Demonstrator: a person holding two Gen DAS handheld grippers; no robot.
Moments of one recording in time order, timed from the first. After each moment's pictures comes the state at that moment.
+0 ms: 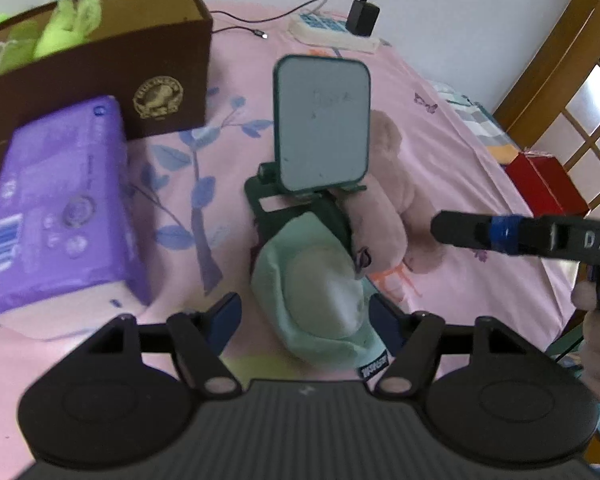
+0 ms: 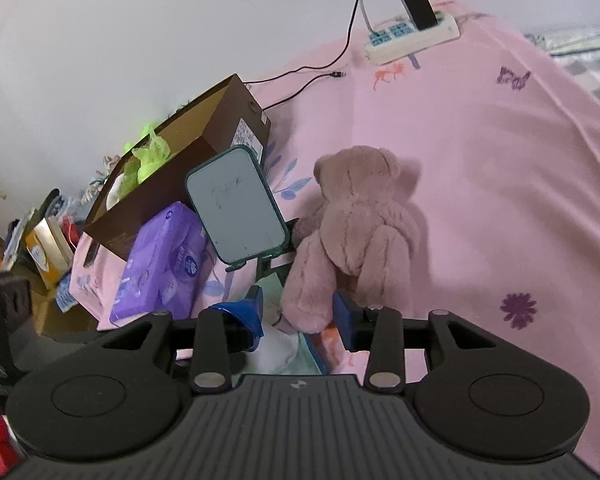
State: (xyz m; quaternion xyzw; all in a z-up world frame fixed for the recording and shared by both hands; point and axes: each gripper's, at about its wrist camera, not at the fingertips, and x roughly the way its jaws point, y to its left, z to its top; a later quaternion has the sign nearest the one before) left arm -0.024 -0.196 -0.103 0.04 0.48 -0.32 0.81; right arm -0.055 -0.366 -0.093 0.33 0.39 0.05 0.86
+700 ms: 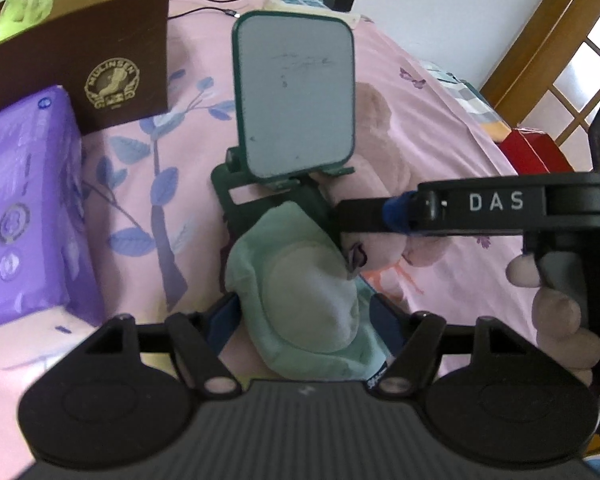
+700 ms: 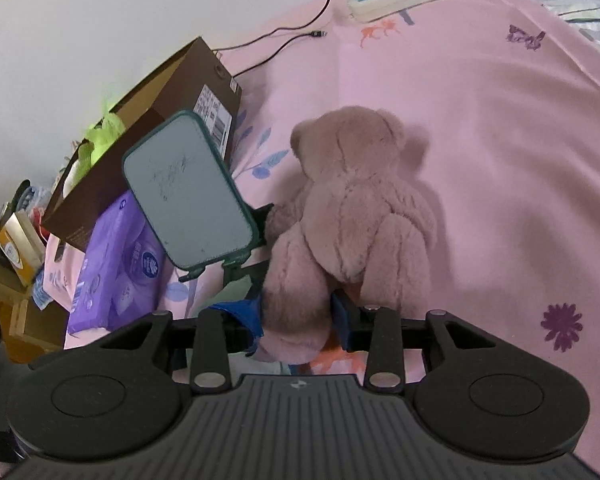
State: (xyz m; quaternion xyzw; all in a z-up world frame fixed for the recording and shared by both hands) left arm -0.012 -0.215 -0.125 0.05 0.49 -0.36 0.79; right arm -0.015 -0.355 -0.126 0.33 0.44 0.03 0.84
